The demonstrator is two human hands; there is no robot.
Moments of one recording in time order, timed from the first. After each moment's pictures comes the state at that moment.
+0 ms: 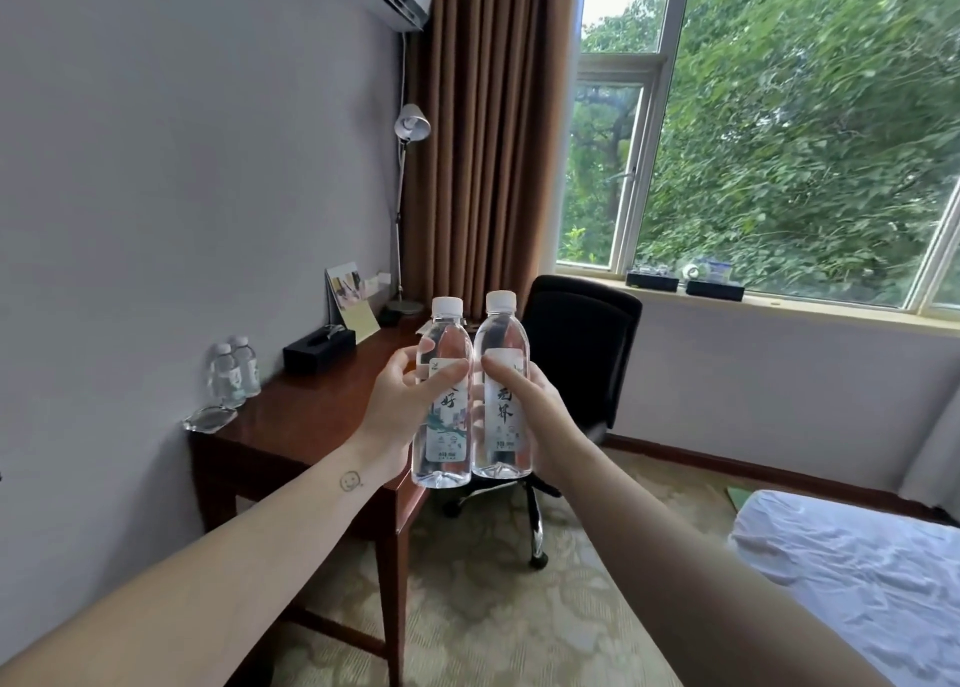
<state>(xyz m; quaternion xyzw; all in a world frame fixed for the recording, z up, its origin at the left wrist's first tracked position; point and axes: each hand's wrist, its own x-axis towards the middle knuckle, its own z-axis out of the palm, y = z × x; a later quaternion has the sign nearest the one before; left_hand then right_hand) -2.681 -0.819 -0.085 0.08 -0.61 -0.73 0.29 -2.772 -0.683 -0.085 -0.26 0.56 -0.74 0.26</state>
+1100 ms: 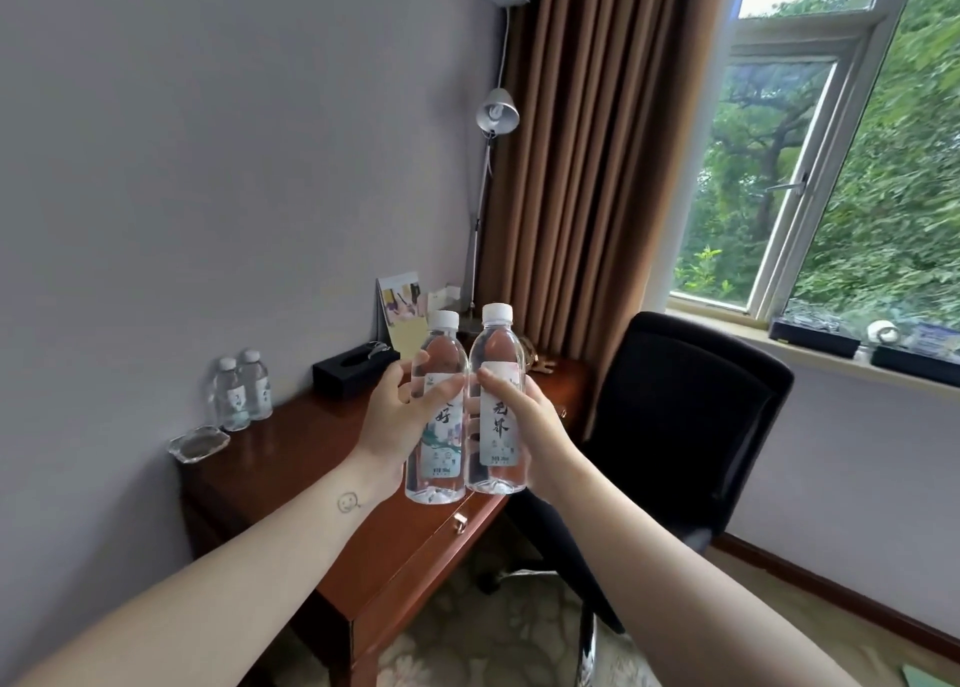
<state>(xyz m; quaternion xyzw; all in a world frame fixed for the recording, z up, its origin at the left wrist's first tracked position) -2.963 -0.953 -0.112 0.17 -0.60 -0.66 0.42 -3.092 -0.857 -0.106 -0.34 0.53 -0.69 0.36</state>
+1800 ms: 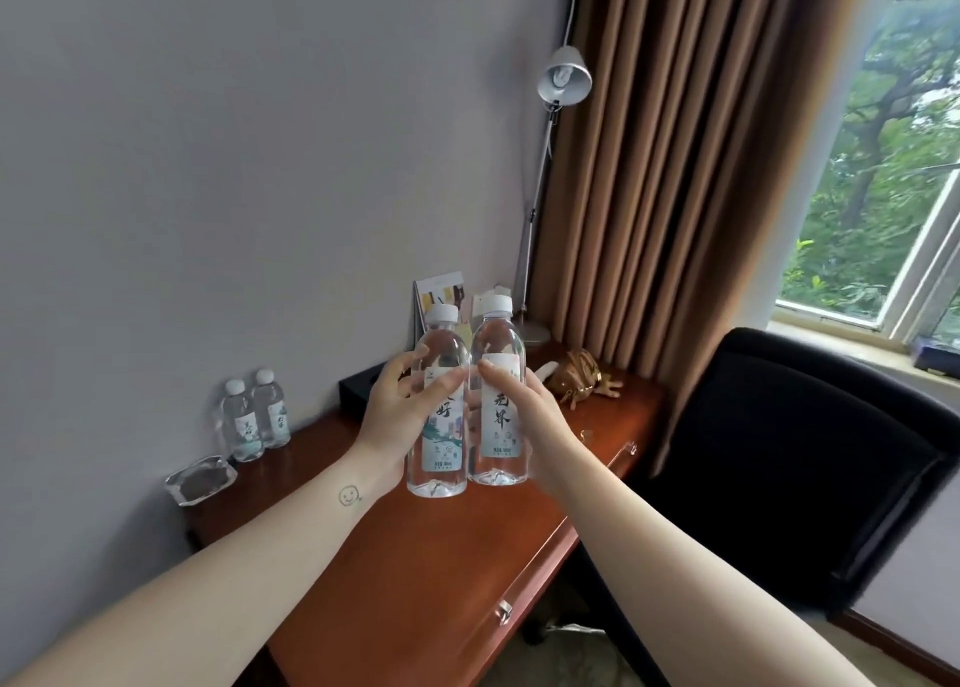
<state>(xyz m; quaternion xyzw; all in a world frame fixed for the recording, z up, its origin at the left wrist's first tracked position) -3.057 -1.143 -0.126 0.23 -0.59 -0.63 0.45 -3.195 -1.056 -0.116 -0.35 0.52 -0.66 0.41</state>
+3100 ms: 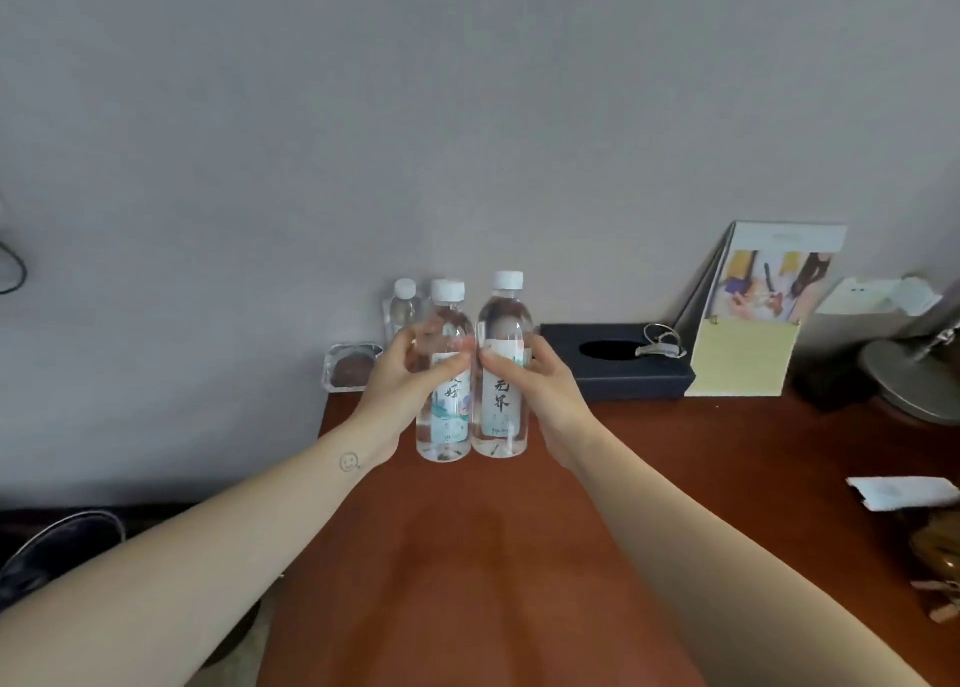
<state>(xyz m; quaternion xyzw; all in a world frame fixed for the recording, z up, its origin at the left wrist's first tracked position) -3.041 -1.412 -0.260 0.56 -0.42 -0.47 0.54 -3.216 -1.441 -0.242 -0.50 0.44 -0.39 0.63</state>
